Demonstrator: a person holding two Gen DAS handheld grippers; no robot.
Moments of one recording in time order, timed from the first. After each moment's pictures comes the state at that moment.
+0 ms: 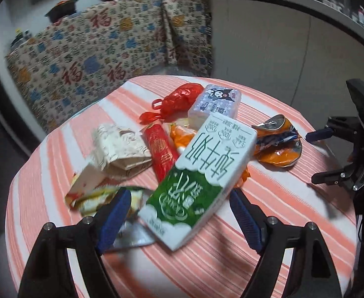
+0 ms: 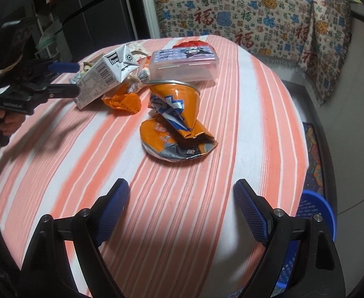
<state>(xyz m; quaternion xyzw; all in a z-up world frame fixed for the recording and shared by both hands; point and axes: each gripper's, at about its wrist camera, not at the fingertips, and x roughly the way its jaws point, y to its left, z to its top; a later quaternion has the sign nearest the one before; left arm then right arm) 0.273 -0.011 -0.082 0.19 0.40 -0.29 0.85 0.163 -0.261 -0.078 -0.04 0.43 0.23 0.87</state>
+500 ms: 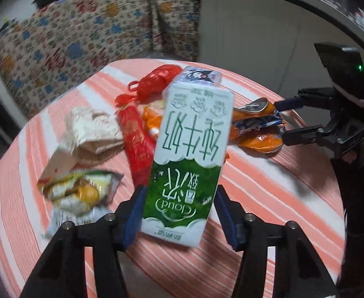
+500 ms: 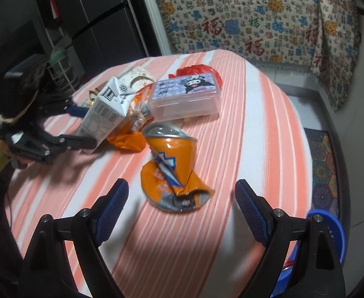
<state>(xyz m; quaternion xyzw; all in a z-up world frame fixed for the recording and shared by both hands) 0.247 -0.013 -0.097 0.16 0.44 -0.29 0.83 0.207 -0.265 -0.063 0.01 0.42 0.28 0.86</state>
